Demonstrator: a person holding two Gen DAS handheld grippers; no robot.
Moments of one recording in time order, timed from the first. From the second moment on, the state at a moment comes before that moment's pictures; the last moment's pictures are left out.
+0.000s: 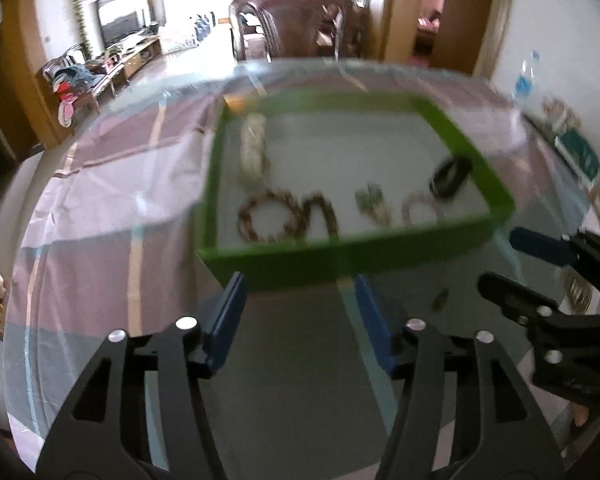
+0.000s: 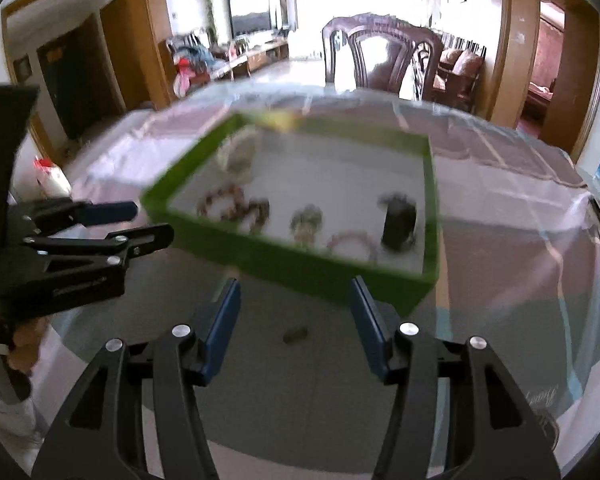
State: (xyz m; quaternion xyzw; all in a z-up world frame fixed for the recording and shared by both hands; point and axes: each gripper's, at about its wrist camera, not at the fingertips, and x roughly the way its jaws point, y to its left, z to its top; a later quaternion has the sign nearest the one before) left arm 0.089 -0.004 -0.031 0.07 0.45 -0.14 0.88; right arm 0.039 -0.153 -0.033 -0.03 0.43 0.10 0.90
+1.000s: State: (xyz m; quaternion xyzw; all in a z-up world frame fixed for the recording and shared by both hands) left arm 0.083 -0.024 -0.093 0.11 0.49 -0.17 0.85; right arm 0.036 -0.165 -0.082 -0.02 0.44 0.08 0.89
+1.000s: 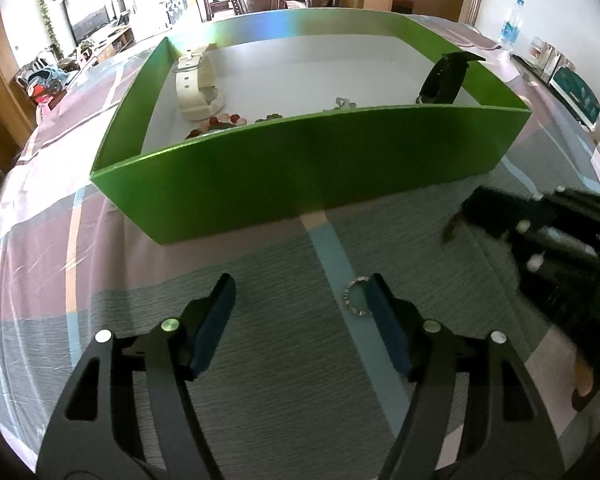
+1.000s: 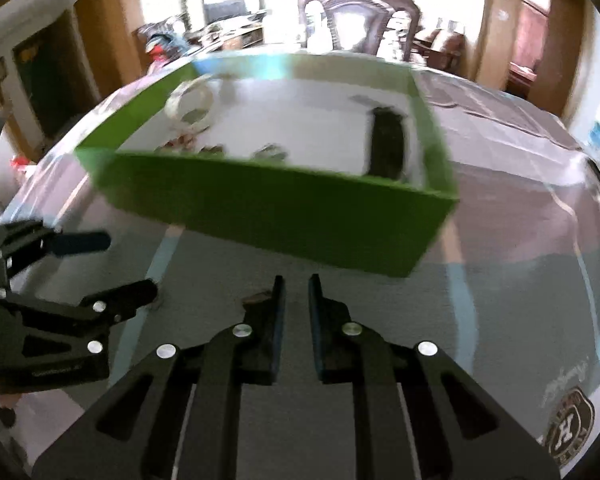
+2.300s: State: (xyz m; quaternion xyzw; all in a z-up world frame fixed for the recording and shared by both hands) left arm 0.086 -0.011 -0.091 0.10 0.49 -0.15 0.85; right arm 0.046 -0.164 -0.076 -0.02 0.42 0.07 0.90
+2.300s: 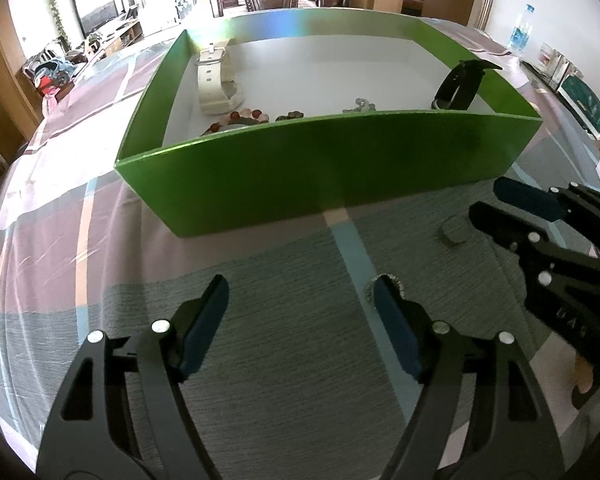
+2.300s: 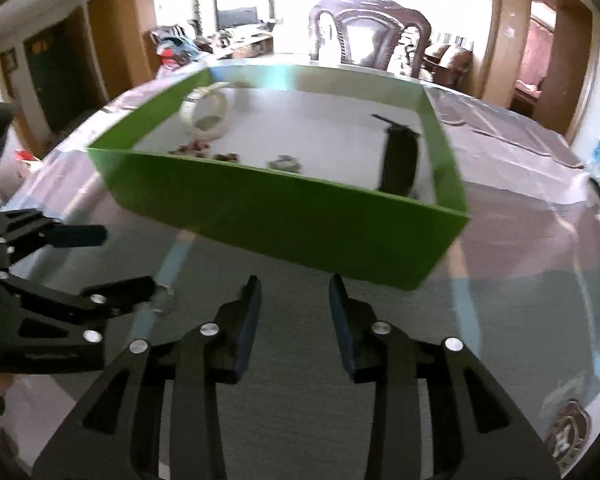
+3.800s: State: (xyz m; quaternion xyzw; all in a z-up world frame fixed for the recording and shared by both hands) left arm 0.084 -0.018 -0.099 0.09 0.47 -0.11 0.87; right arm 0.049 -0.153 -0.095 -0.03 0.43 0.08 0.90
